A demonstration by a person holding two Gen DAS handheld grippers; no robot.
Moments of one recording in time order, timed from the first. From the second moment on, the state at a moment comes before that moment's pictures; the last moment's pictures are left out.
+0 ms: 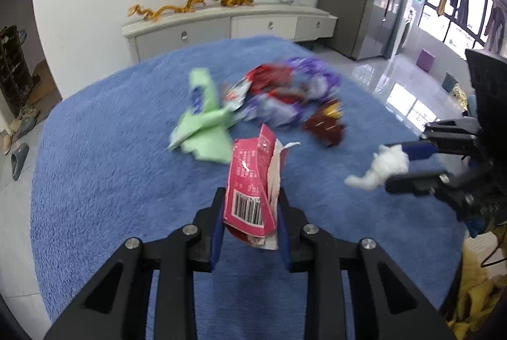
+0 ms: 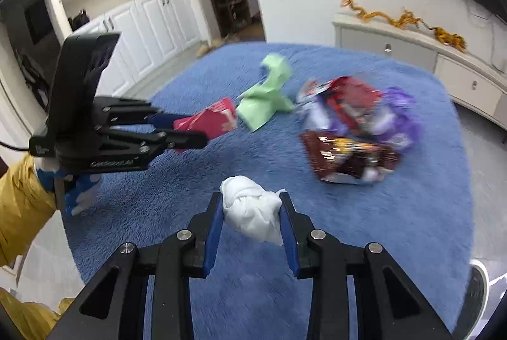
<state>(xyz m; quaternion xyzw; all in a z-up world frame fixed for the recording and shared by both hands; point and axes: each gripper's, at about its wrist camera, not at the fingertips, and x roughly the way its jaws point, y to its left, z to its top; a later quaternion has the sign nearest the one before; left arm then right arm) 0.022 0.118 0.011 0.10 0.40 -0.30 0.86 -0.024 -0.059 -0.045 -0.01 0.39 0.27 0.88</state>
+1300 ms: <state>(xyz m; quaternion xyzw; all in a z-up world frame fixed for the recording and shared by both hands) 0.026 -0.371 -0.023 0.12 0.46 -0.48 0.74 -0.093 -0.486 -0.127 0.22 0.40 -0.14 0.88</state>
